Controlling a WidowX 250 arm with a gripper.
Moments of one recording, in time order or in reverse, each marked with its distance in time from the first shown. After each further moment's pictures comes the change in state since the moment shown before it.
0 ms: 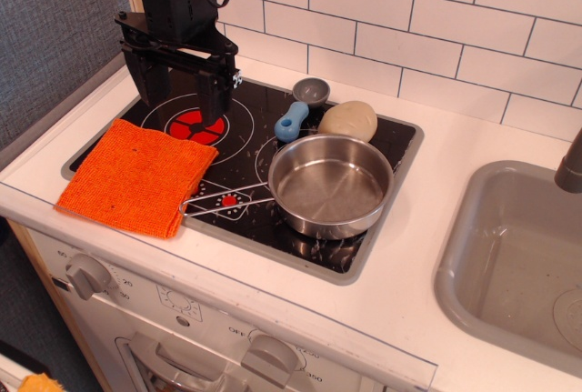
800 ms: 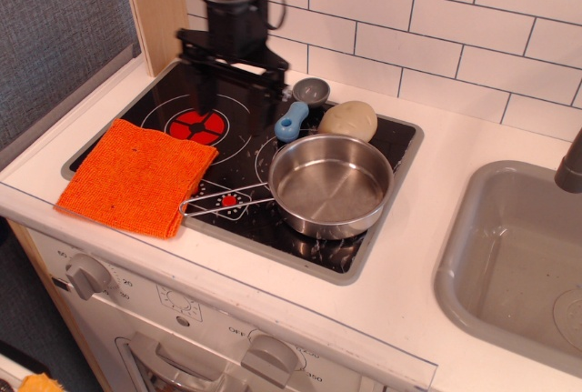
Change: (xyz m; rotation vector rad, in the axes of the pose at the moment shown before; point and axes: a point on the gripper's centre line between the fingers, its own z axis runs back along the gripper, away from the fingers) arm 0.043 -0.023 -0.037 0.008 0.078 -0.026
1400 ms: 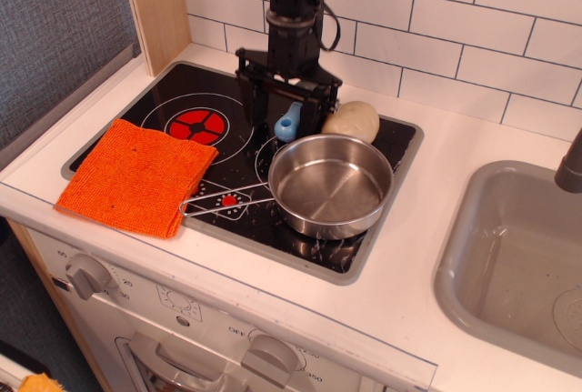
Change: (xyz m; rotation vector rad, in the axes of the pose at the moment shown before) arm 0.043 -0.015 -0.038 0.005 0.048 0.030
